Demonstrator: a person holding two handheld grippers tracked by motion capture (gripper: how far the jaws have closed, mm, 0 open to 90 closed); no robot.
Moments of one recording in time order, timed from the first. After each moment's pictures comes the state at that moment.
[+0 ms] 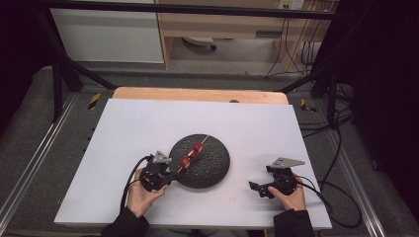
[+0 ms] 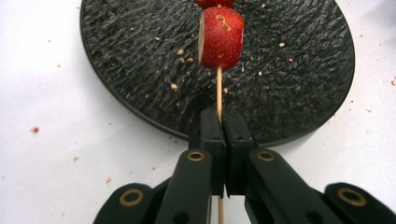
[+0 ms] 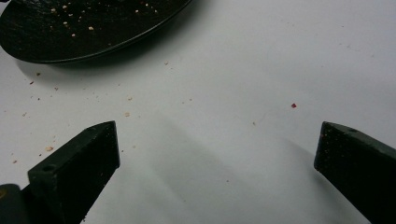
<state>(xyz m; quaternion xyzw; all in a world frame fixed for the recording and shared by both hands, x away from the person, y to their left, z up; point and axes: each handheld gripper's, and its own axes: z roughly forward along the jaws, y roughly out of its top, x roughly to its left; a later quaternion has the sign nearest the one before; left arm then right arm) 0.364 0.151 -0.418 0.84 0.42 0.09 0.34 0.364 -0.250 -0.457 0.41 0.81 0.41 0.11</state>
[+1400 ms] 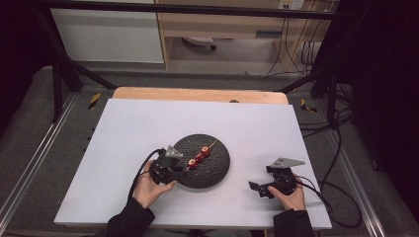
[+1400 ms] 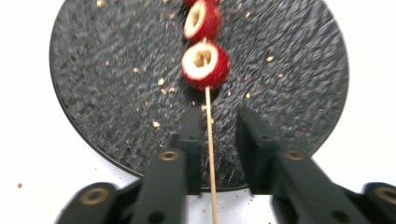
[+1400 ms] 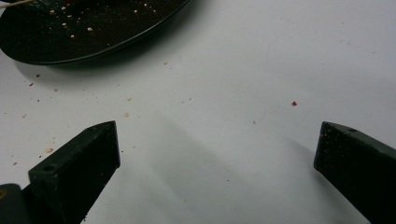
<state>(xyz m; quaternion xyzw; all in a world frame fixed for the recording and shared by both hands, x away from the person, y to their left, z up) 0.379 0.134 -0.408 0.86 0.37 0.09 0.33 0.364 -0.250 -0.458 0.41 0.80 0.41 0.11</state>
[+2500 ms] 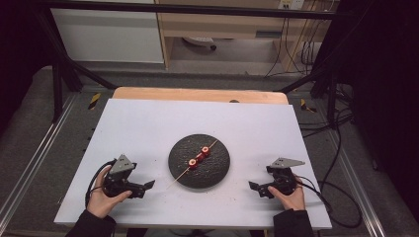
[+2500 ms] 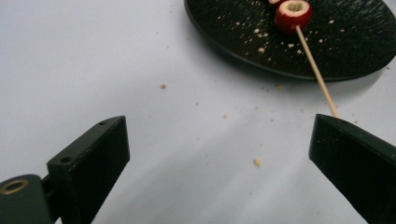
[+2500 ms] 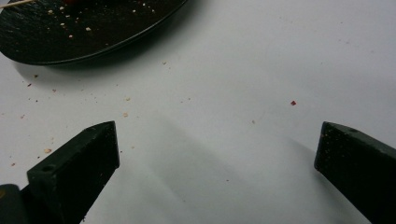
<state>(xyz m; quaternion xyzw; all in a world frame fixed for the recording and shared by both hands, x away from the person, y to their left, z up) 0.347 0.257 -0.434 0.82 0.37 0.16 0.40 0.364 -0.250 -0.459 0.42 0.80 0.41 0.11</state>
